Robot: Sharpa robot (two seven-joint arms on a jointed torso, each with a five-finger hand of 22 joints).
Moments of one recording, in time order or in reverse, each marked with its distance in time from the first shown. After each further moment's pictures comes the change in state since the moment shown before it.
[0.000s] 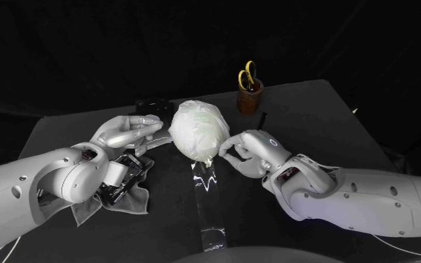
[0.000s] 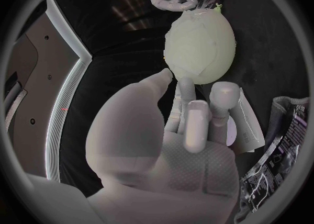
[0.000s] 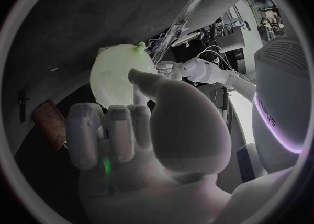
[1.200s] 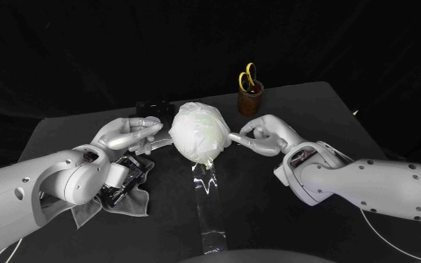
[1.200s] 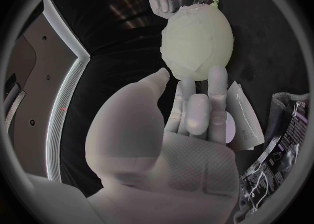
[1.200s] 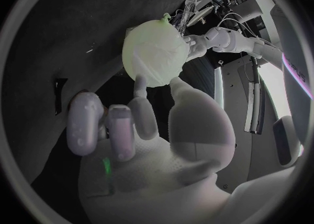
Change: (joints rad) left arm -0.004 0.009 -0.001 -0.010 0.004 -0.025 0.001; left_hand 0.003 -0.009 -0.053 0.053 0.000 -0.007 0.015 0.000 -0.007 -0.026 0.006 -0.047 -0.041 -0.111 0.007 -0.116 -0.259 0.030 -0.175 0.007 -0.194 -0.288; right arm 0.090 -0.063 0.003 0.006 0.412 0.009 -0.022; right_hand -0.362 -0.057 -0.505 0.313 0.000 -0.006 -0.026 0.084 0.094 -0.001 -0.023 -0.219 0.000 -0.001 -0.018 -0.030 0.000 0.039 -0.024 -0.017 -0.162 0.000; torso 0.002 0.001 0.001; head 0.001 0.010
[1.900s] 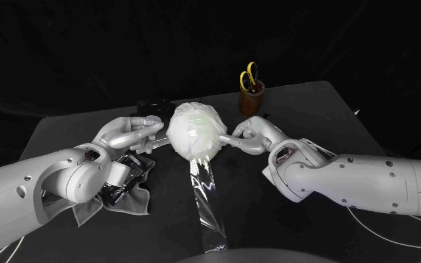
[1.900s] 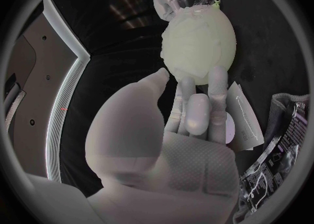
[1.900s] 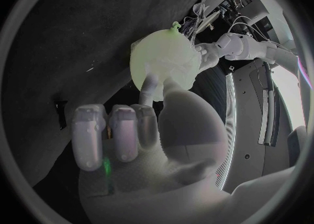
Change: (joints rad) left arm -0.001 0.001 0.000 0.001 0.000 -0.001 0.000; left_hand 0.000 0.000 -0.005 0.005 0.000 0.000 0.000 0.000 0.000 0.000 0.000 -0.005 -0.006 0.000 0.000 0.000 0.017 -0.002 0.008 0.000 -0.003 0.016; right arm 0.016 0.106 0.003 -0.033 -0.093 0.055 -0.232; right_hand 0.111 0.114 -0.154 -0.003 0.004 0.057 -0.075 0.252 0.107 0.003 -0.068 0.220 -0.001 0.002 -0.058 0.029 -0.001 -0.054 0.024 -0.054 0.221 0.001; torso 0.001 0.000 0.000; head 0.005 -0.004
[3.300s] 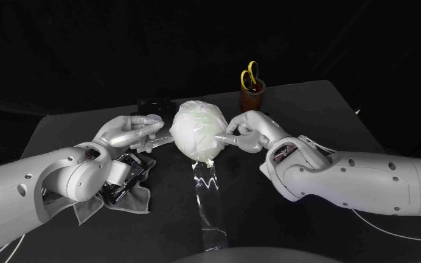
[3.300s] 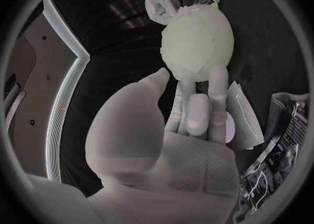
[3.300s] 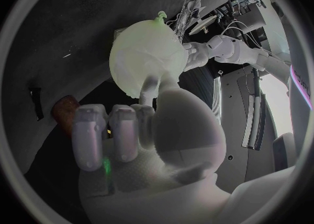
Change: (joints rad) left arm 0.000 -0.001 0.000 -0.001 0.000 0.000 0.000; left_hand 0.008 0.001 -0.003 0.003 0.000 -0.002 -0.002 0.000 0.000 0.004 -0.004 0.000 -0.003 0.004 -0.004 0.000 0.004 -0.004 0.003 -0.004 0.004 0.002; right arm 0.008 0.006 0.005 0.027 -0.128 -0.033 0.016; right_hand 0.155 0.014 -0.137 -0.005 0.000 -0.043 -0.004 0.039 -0.036 0.000 0.000 -0.001 0.000 0.000 0.000 -0.001 0.000 0.000 -0.001 0.000 0.003 0.000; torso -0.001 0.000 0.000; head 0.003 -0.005
